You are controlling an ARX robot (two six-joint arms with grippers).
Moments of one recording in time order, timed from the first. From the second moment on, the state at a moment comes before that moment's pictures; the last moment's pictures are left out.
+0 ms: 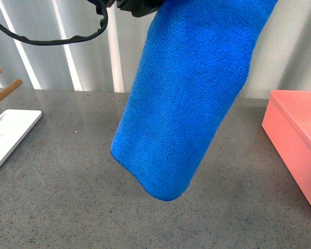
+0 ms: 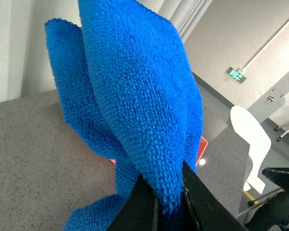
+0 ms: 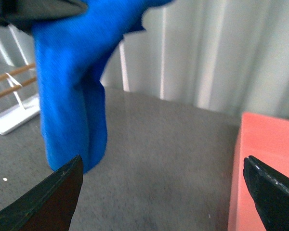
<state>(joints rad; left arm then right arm) -0.42 1.61 1.00 0.51 0.62 -0.32 -0.16 0.44 0.13 0.23 -0.60 -0.04</state>
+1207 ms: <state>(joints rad) -0.44 1.63 1.00 0.59 0.58 -0.51 0.33 1.47 0.46 0.86 -0.42 -0.09</state>
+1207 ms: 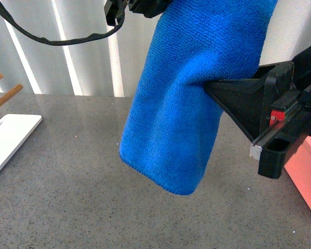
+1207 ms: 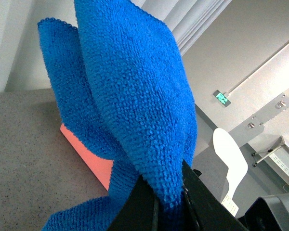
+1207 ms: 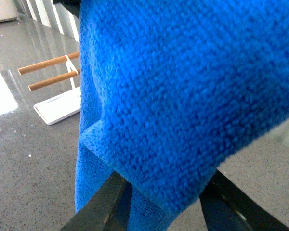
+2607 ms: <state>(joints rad) 0.03 1.20 0.63 0.12 0.75 -0.20 0.23 1.33 0.48 0.79 -0.34 -0.06</state>
